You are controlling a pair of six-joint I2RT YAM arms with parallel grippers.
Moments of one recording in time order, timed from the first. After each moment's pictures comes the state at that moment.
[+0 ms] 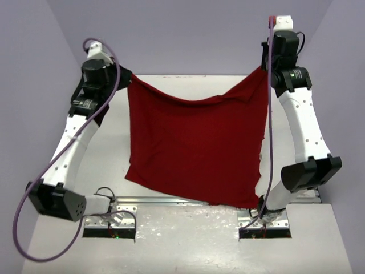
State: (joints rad) left arm -0.14 1.24 1.44 -0.33 -0.01 -0.49; right arm 0.17 1.59 1.93 -0.53 0.42 -0.12
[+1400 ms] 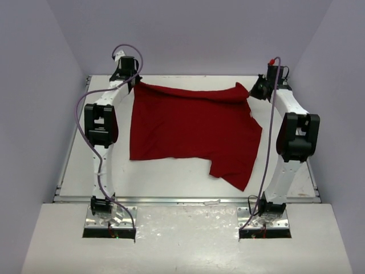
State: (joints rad) left arm -0.05 2.37 2.09 -0.24 -0.27 -0.55; right arm -0.11 2.10 1.68 -0.26 -0.14 0.36
